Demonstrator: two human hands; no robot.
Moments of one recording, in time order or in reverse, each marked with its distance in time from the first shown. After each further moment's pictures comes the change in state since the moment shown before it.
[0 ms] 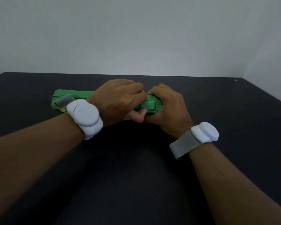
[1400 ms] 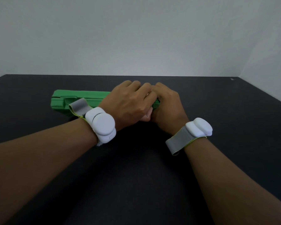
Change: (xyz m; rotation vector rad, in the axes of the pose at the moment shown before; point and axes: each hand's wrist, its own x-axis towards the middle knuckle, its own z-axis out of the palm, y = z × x) left_hand 0.018 0.033 0.005 0.269 -0.036 -0.003; right_hand 0.000 0.011 0.010 0.015 0.084 -0.085
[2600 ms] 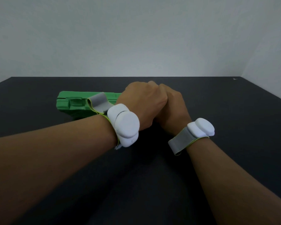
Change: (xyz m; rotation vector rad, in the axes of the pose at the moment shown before) left_hand 0.038 0.018 -0.029 -0.006 -0.571 -0.229; right_hand 0.008 0.016 0.011 -0.208 -0.234 0.325
